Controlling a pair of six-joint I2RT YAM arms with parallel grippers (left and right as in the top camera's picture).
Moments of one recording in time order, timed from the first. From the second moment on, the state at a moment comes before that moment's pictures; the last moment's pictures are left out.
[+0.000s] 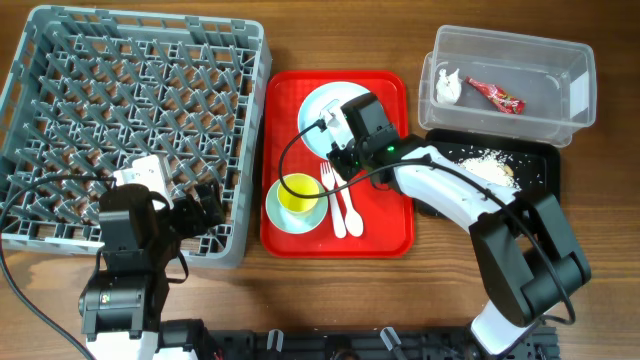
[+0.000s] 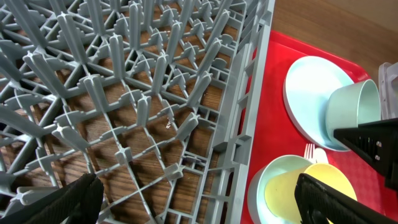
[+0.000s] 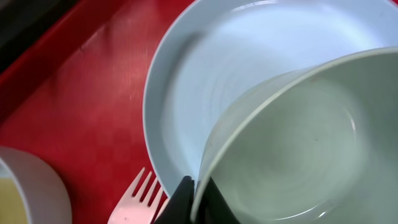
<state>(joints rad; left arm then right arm) 0.04 0.70 0.66 -0.67 0.10 -0.30 0.54 1.83 1.08 -0.23 -0.11 -0.15</state>
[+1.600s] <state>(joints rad) 0.04 0.70 0.66 -0.68 0.10 -0.30 0.66 1.69 1.09 -0.58 -0.32 0.53</state>
